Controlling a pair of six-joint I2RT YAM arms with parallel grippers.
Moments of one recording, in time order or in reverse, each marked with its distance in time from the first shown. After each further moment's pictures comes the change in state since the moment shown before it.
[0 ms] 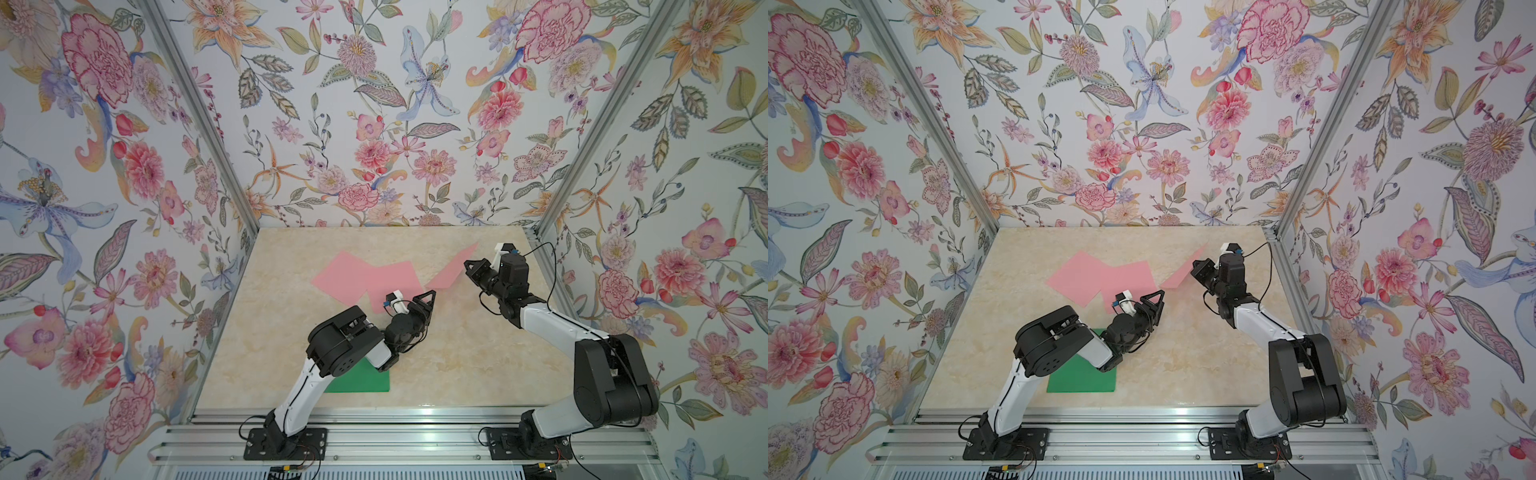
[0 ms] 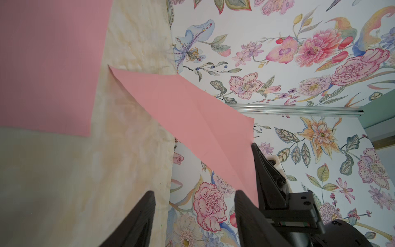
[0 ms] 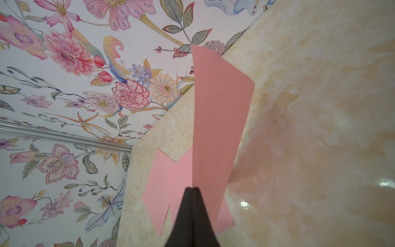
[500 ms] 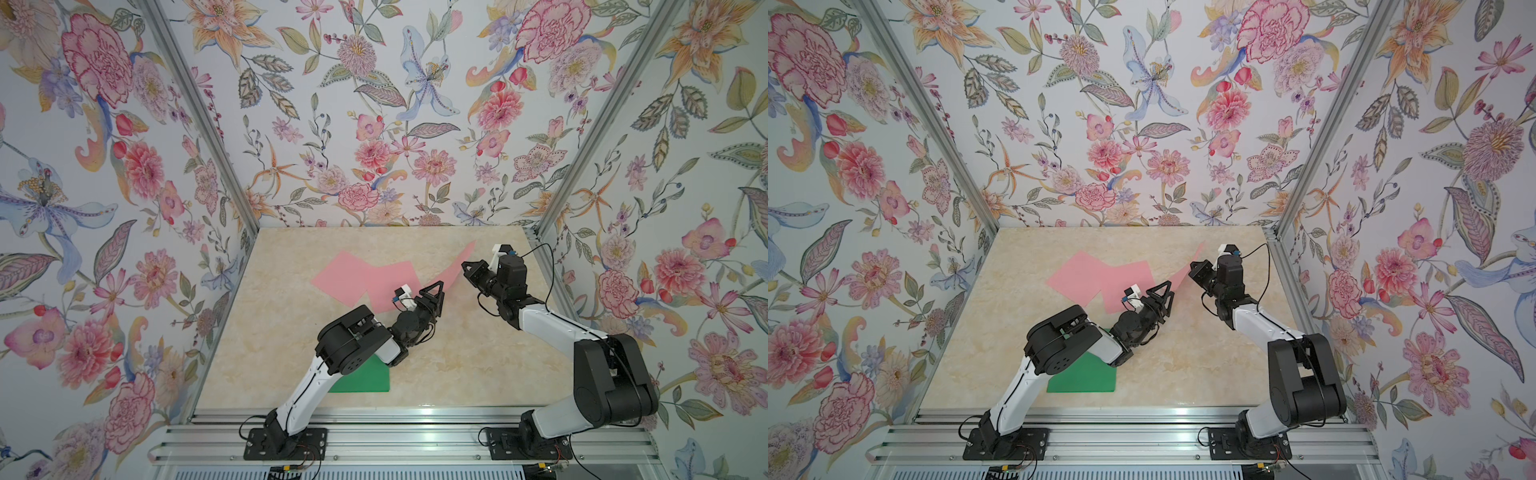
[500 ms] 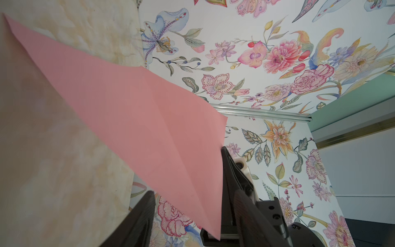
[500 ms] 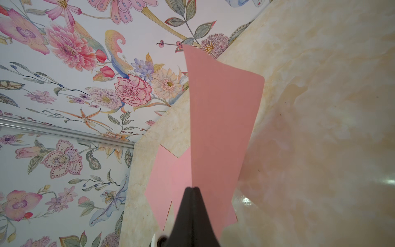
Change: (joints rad) left arm -0.003 0.083 0.149 0.084 -0.012 -0.086; right arm 0.012 0.000 -0.013 0.017 -0.010 0.011
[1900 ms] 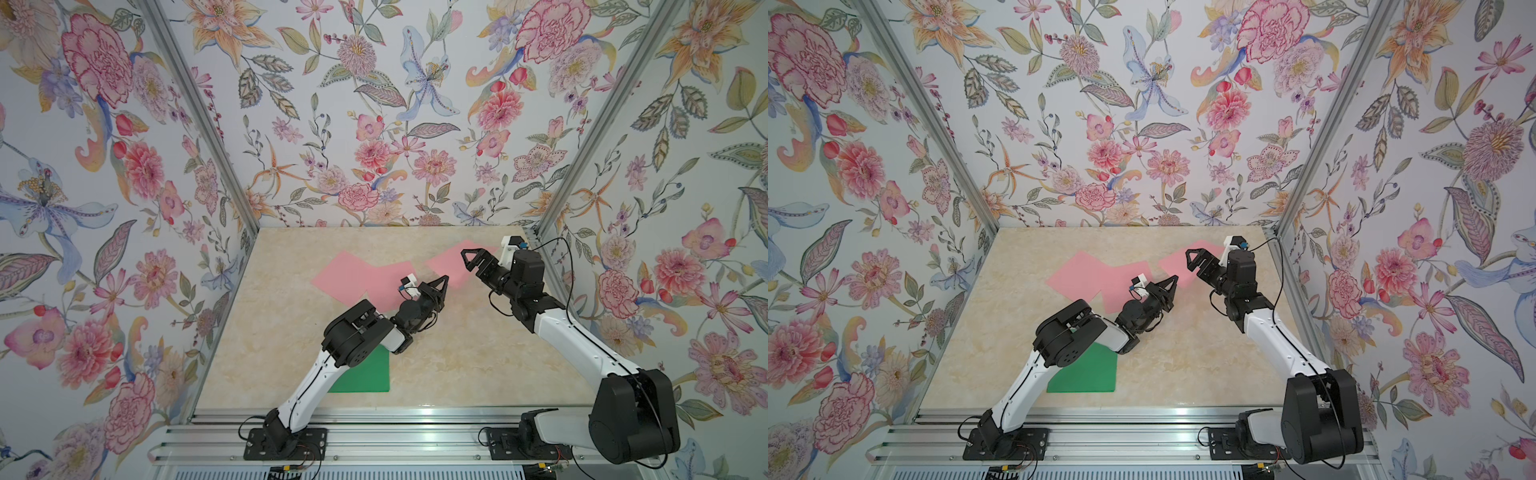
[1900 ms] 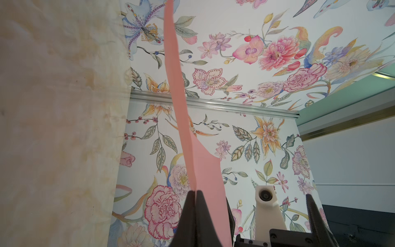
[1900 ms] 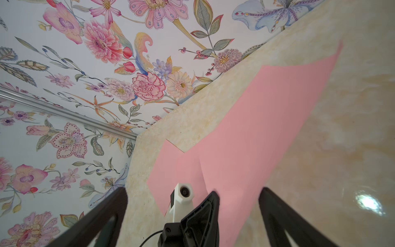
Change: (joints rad) left arm 0.079 0.101 0.226 -0.021 0.167 -0.006; right arm -0.016 -0.227 0.083 -0.273 -0.014 -0.174
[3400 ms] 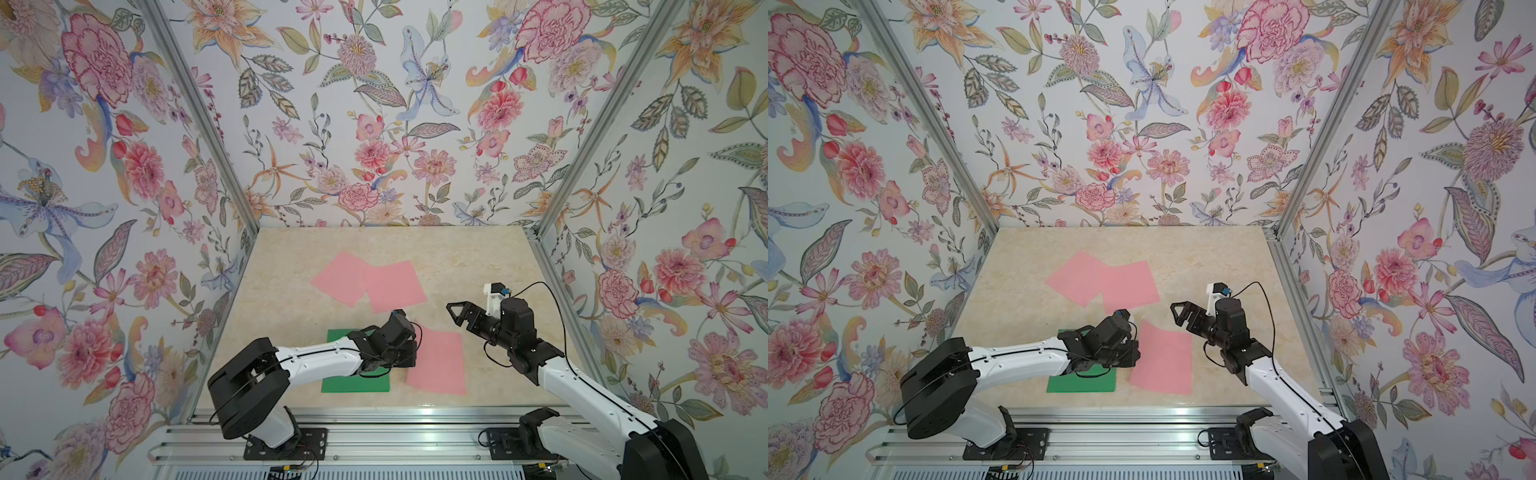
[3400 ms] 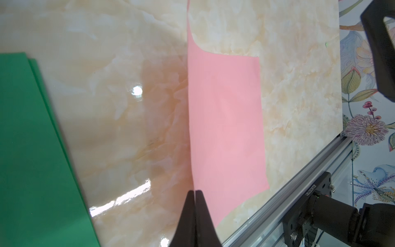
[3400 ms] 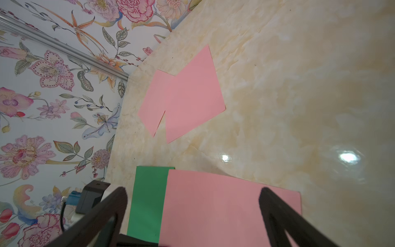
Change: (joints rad) left arm -0.154 -0.919 -0.504 -1.603 0.164 0.840; right arm 0.207 -0.266 -0.449 0.015 -0.016 0.051
